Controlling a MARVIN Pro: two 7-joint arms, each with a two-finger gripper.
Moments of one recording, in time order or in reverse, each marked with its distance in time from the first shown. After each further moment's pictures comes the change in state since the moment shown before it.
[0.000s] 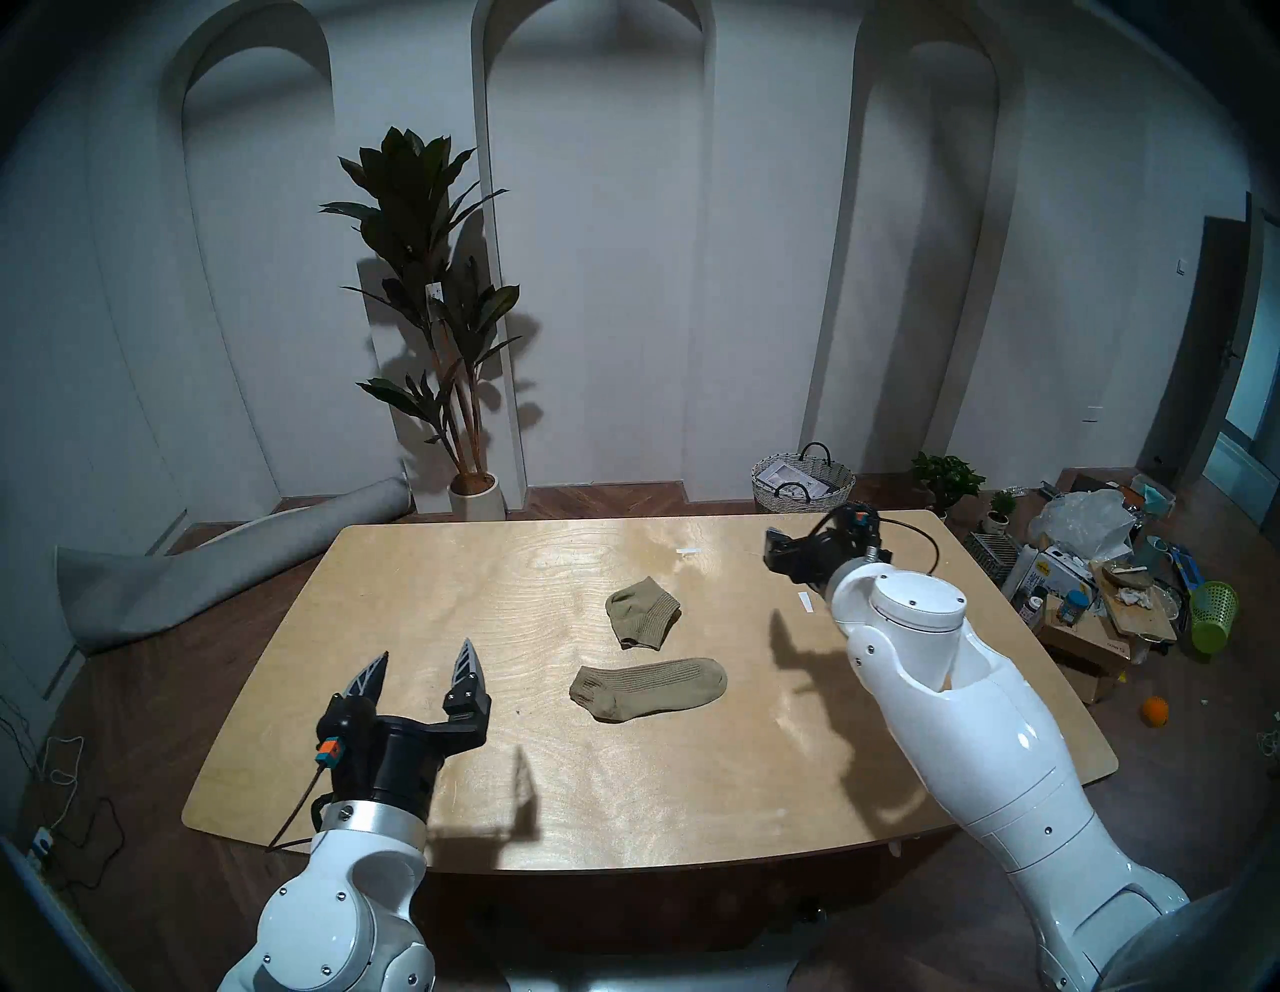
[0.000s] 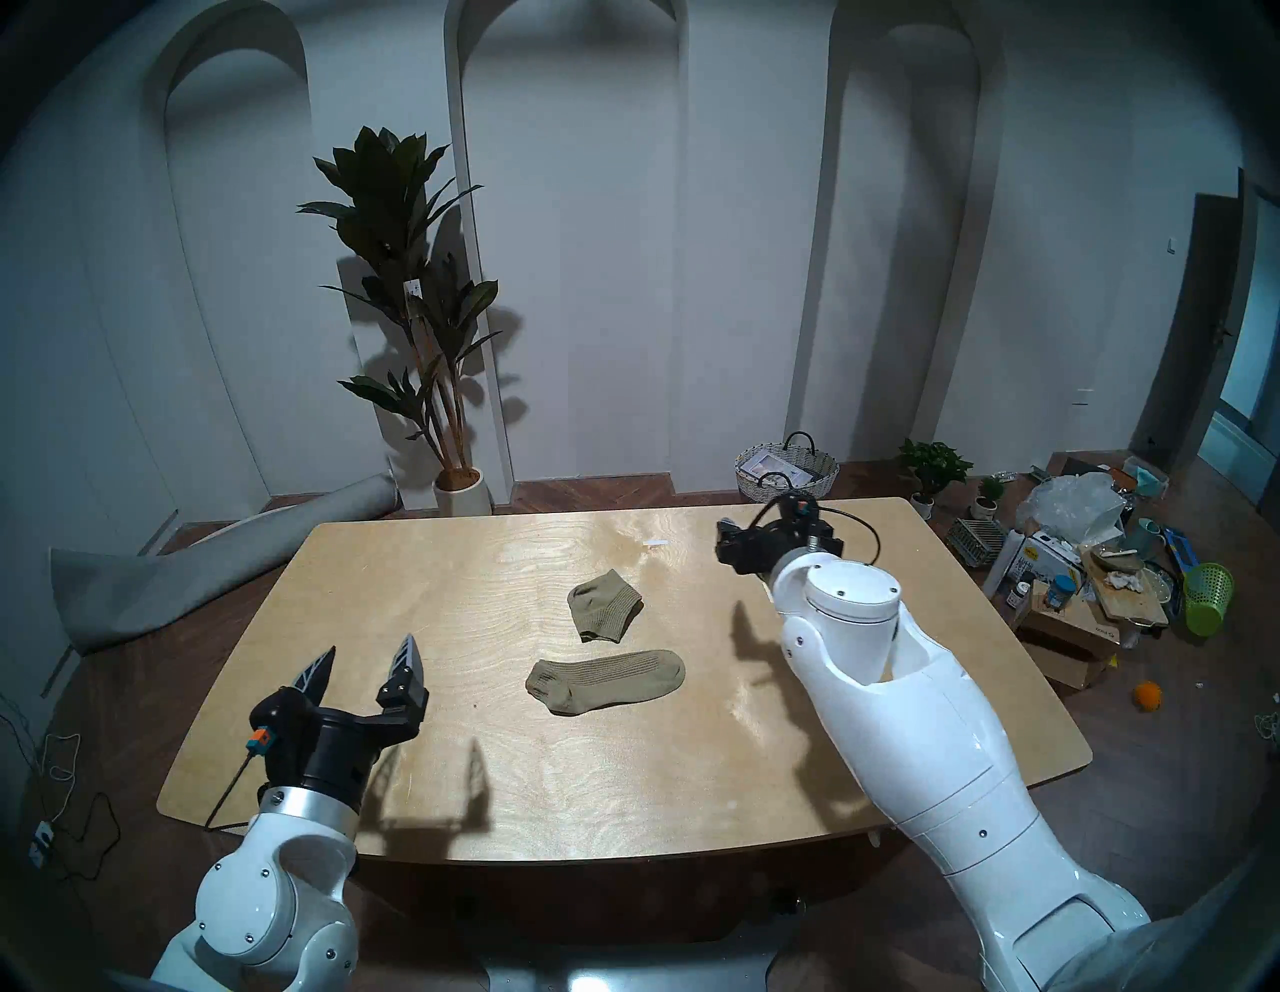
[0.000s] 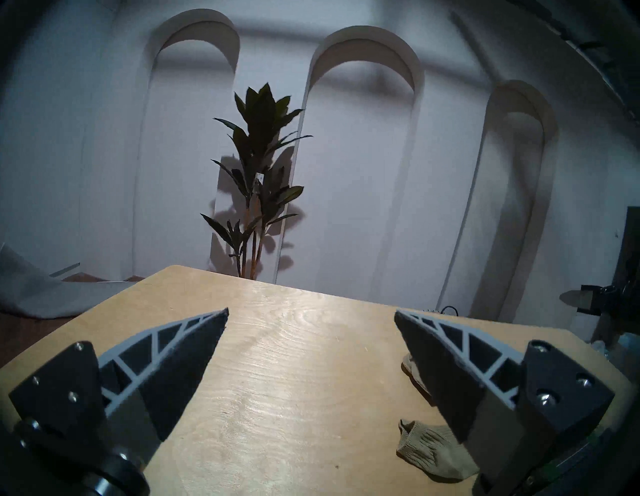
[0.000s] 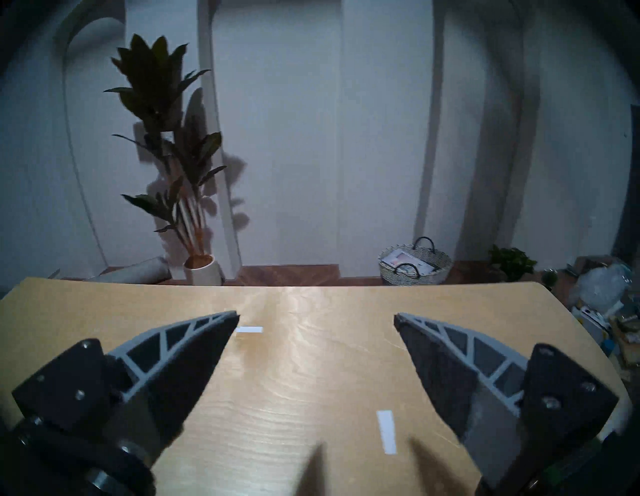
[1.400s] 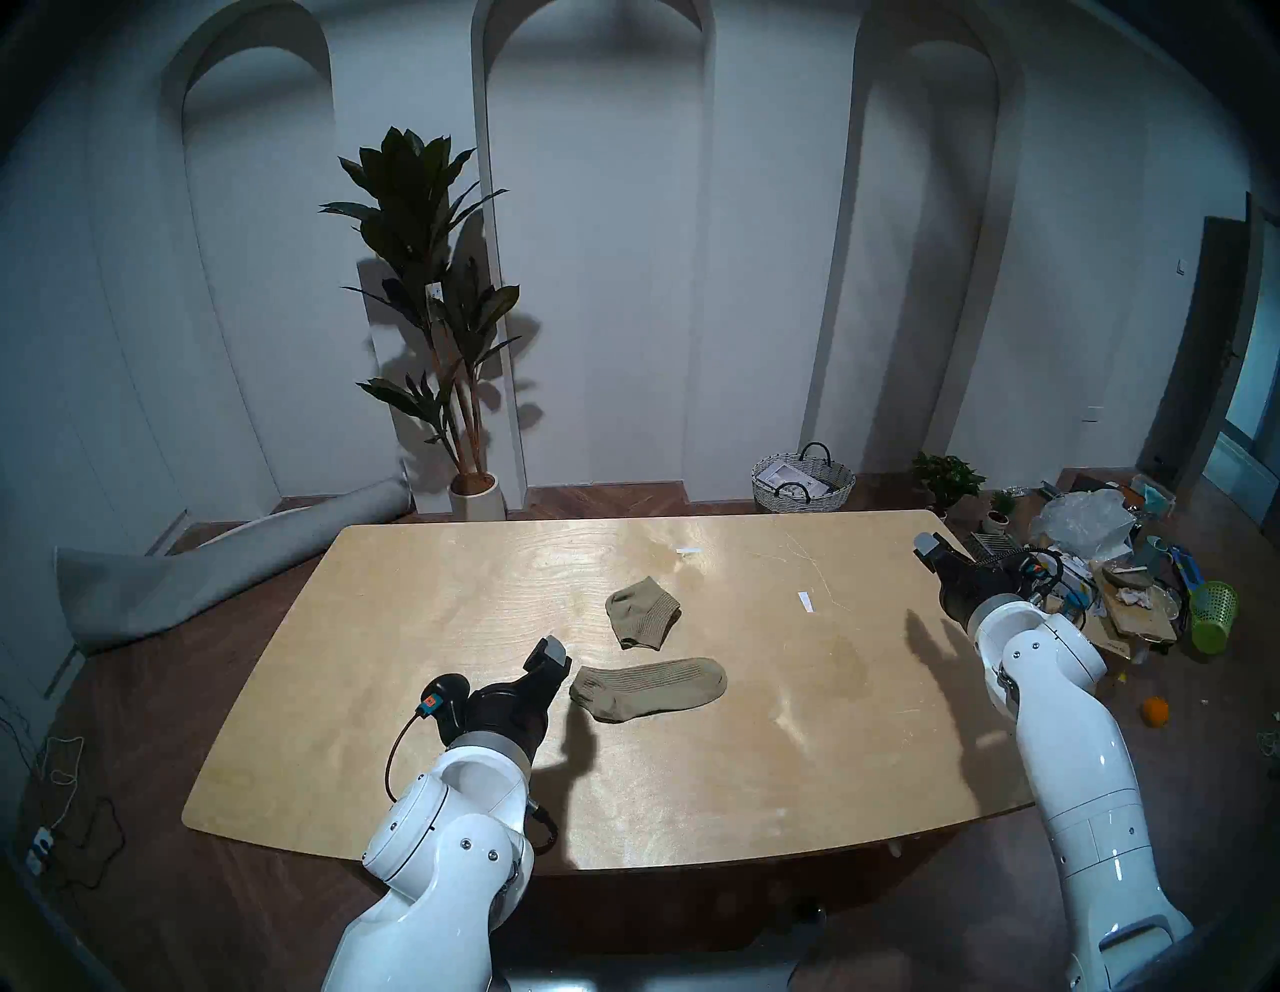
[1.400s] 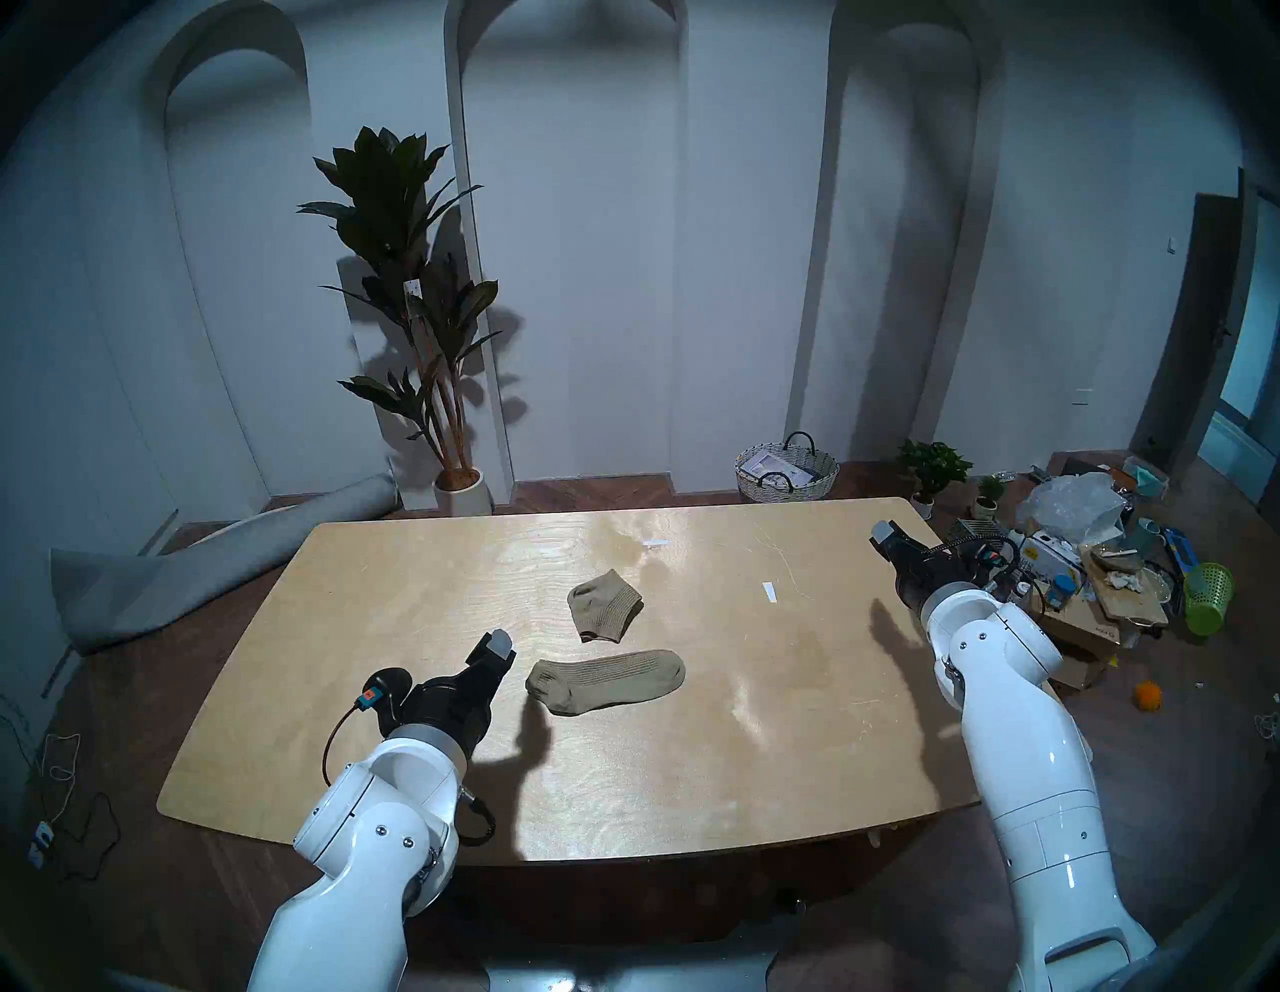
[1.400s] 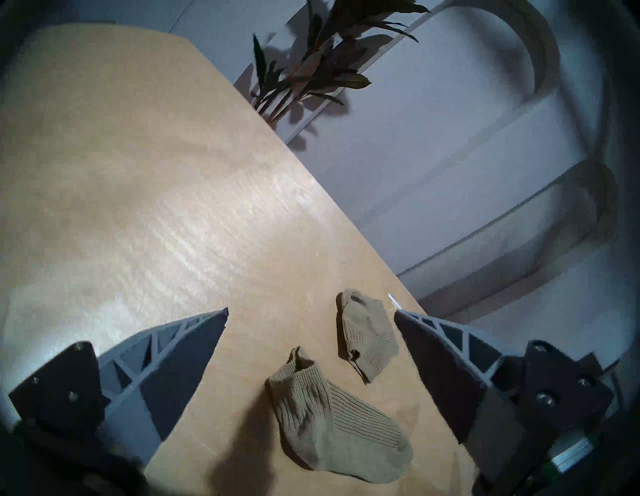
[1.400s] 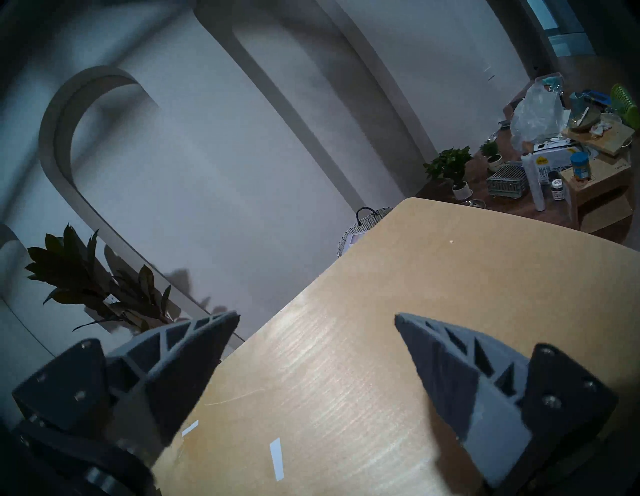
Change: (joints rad) left arm -0.292 -0.228 0.069 0.166 -0.705 0.222 0.144; right arm -0.090 -0.026 0.399 0.200 0.489 -0.177 0.233
